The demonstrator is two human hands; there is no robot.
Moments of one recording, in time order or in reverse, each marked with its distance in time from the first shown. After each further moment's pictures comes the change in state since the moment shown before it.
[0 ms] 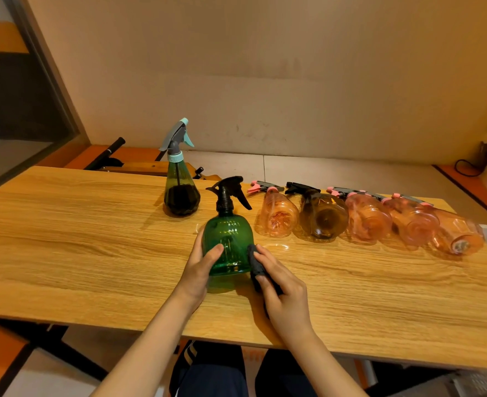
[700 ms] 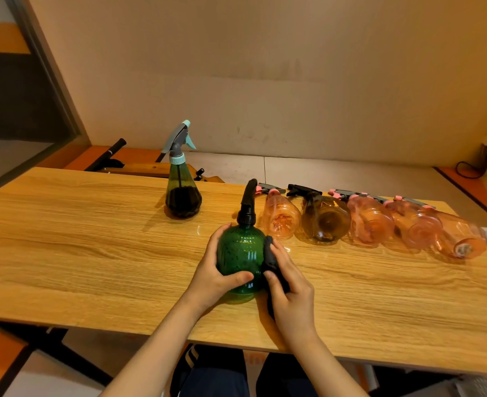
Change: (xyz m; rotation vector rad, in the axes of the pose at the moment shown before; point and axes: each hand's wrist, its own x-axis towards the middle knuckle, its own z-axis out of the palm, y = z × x) left_hand -0.004 -0.001 0.005 0.345 -0.144 0.158; right_hand 0.004 -0.001 -0.001 0.032 0.085 0.122
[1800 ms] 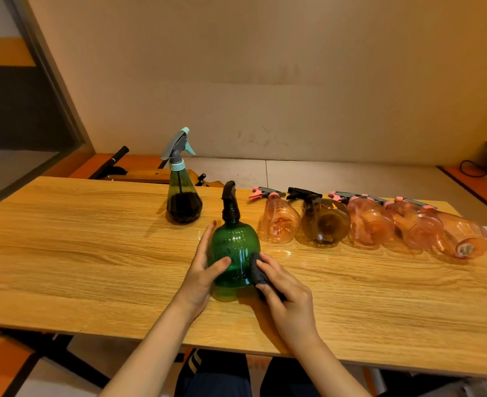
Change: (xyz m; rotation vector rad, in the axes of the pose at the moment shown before) left_hand 0.003 -0.002 -0.009 -0.358 0.042 -0.115; right_hand -0.003 0.008 -0.001 -0.050 -0.082 -0.148
